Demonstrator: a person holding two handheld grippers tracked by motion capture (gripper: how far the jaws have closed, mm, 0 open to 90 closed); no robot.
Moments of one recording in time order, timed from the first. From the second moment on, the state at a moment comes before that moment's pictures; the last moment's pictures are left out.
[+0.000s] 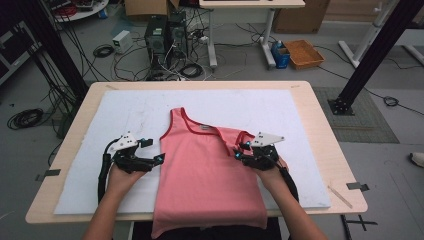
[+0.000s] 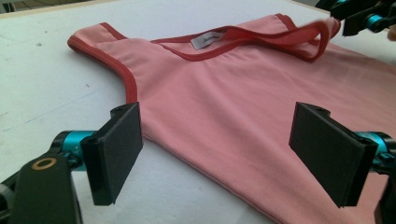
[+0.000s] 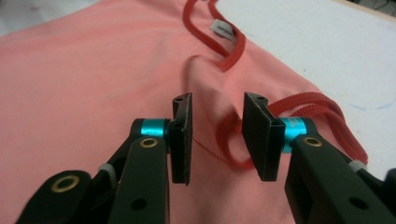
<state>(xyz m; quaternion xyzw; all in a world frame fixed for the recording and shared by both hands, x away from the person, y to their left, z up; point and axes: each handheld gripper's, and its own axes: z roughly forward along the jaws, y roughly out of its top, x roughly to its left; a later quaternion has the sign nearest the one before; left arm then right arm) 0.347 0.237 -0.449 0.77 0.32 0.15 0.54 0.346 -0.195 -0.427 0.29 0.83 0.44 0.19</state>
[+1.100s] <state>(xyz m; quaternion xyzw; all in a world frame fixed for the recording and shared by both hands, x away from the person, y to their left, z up) 0.348 0.238 -0.449 0.76 0.33 0.15 0.53 0.354 -0.186 -0.444 0.26 0.86 0.42 0.12</state>
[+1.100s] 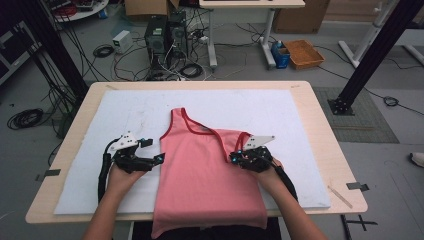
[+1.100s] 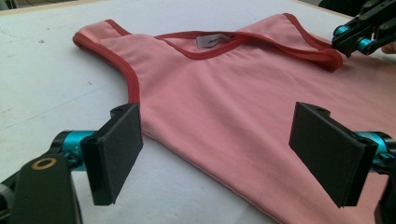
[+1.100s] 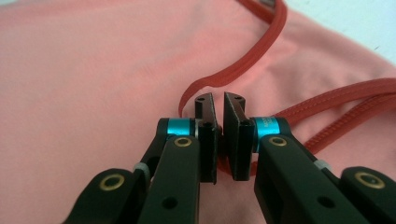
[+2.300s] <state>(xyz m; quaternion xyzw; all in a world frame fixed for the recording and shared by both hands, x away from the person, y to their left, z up) 0.348 0.238 -0.450 0.76 0.34 0.15 0.54 0.346 -0.182 -0.437 0.25 0.85 0.43 0.14</state>
